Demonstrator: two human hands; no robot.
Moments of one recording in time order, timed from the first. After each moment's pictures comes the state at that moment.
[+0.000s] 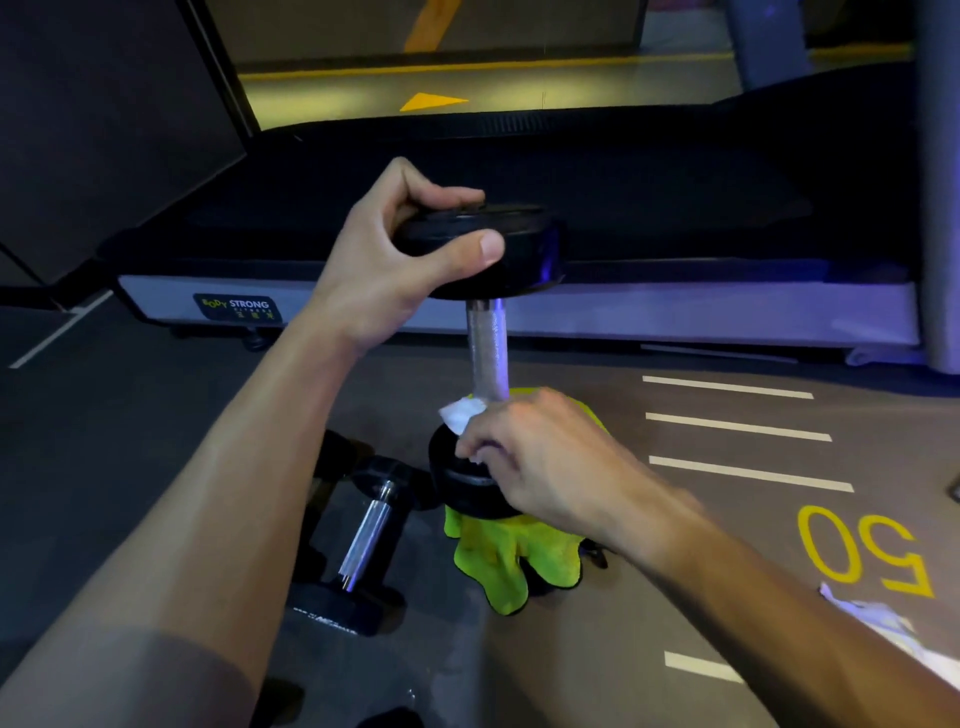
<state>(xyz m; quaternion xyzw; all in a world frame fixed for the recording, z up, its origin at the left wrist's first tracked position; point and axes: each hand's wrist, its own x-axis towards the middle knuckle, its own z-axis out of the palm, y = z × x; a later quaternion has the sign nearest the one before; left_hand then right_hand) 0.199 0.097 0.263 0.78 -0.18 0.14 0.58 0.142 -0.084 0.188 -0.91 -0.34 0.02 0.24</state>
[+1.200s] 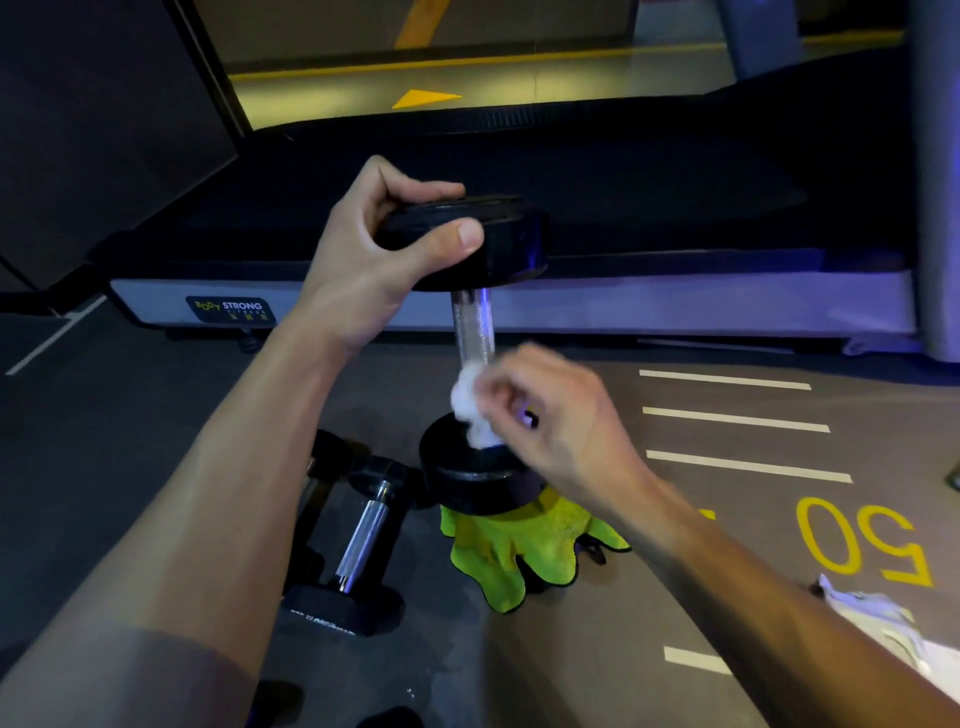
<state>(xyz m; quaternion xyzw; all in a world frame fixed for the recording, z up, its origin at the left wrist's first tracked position) 0.205 0.094 0.257 0.76 -0.17 0.16 0.61 0.165 -0.098 0.153 -0.82 -0.31 -0.17 0.45</state>
